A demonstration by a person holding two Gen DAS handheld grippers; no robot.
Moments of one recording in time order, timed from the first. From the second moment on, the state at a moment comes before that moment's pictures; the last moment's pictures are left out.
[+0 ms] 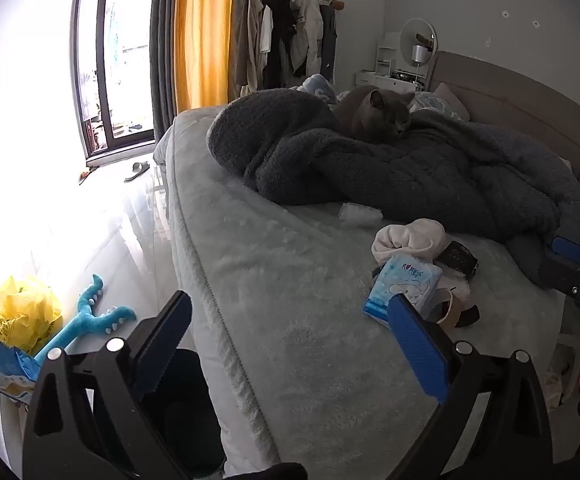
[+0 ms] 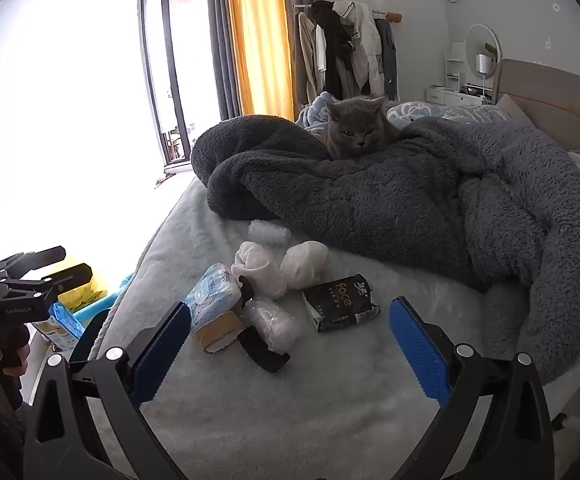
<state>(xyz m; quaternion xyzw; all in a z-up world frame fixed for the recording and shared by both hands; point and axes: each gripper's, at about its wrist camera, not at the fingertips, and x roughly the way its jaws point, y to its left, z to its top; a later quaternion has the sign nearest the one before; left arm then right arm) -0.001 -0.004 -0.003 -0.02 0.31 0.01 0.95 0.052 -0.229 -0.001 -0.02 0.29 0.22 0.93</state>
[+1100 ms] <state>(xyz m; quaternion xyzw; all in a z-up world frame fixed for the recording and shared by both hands) 0.003 -0.002 -0.005 -0.02 0.32 0.01 0.95 0.051 -0.227 -0.005 -0.02 0.30 0.22 0.93</state>
